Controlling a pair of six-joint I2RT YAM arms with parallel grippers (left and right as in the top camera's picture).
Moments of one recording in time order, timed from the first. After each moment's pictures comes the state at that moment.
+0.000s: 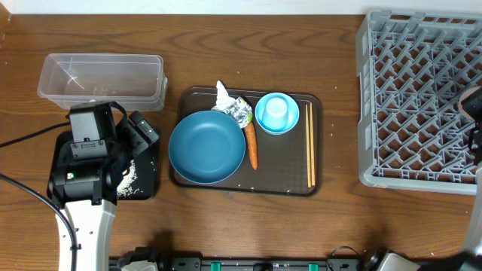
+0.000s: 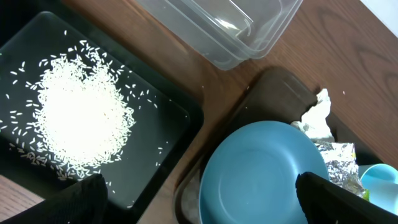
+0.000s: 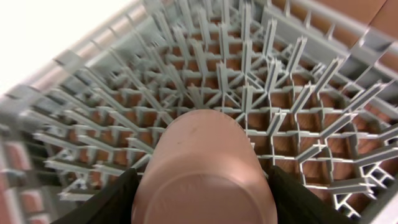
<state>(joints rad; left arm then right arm) 0.11 1.05 1.03 -0.92 -0.03 -0.56 -0.54 1.40 1.16 -0.43 0.07 0.31</state>
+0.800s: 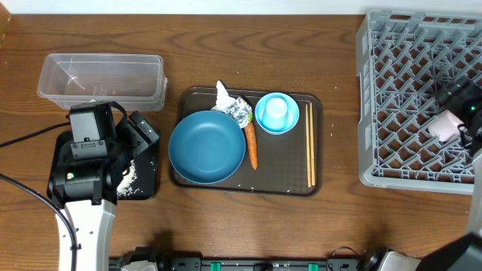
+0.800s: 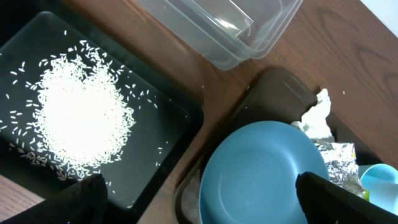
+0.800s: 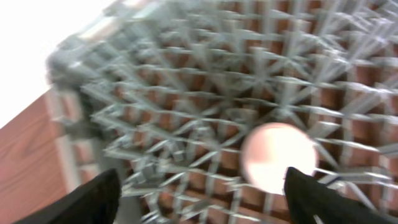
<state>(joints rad) 0.11 1.05 1.03 -0.92 -0.03 -0.56 -0.49 1.44 1.16 -0.46 -0.15 0.30</state>
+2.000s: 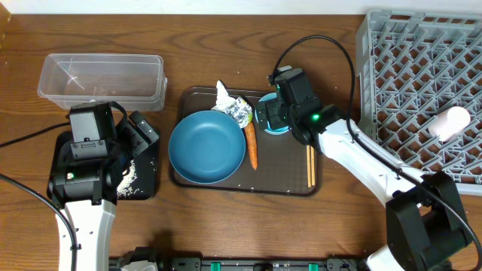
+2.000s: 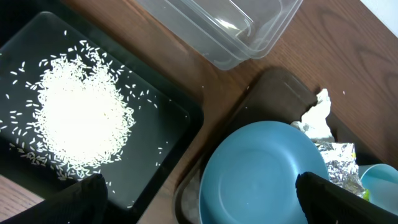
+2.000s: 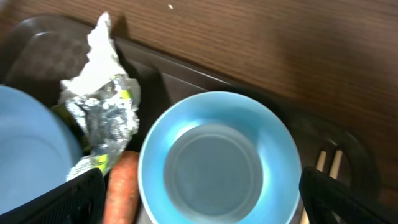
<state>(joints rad) 0.11 1.05 1.03 -0.92 -0.03 -0.56 0.53 1.73 1.17 -0.32 0.06 0.22</state>
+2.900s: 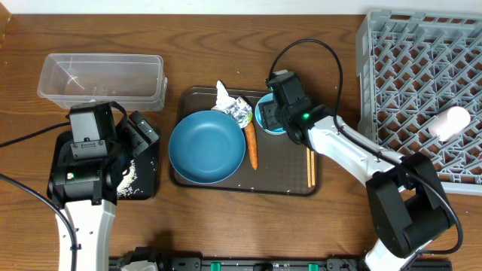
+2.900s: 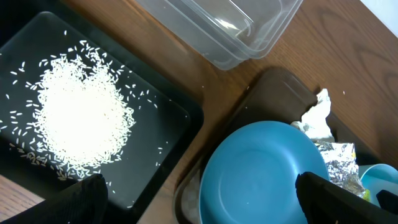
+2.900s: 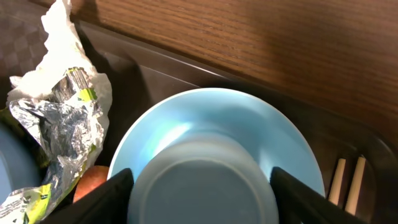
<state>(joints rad) 0.11 1.05 1.03 -0.92 -0.03 -0.56 0.53 1.84 1.17 -0.25 0.09 0.24</state>
